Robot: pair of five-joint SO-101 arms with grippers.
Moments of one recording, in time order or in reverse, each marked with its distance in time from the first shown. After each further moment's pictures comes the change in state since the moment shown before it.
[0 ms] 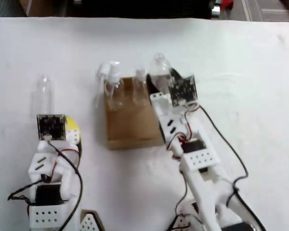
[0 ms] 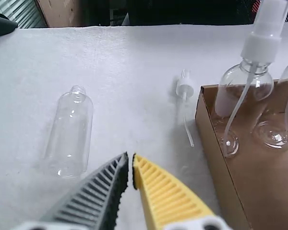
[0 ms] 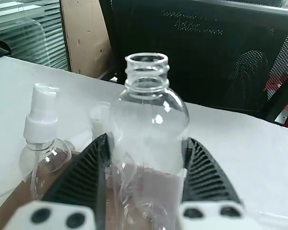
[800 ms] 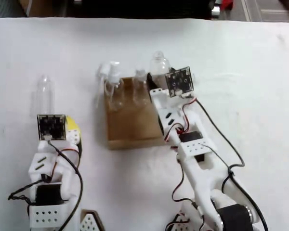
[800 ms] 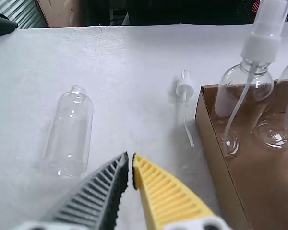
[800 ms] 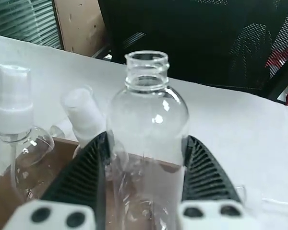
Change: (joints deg) left arm 0.0 0.0 0.0 0.0 0.0; right arm 1.1 8.7 -4.6 -0.4 0.0
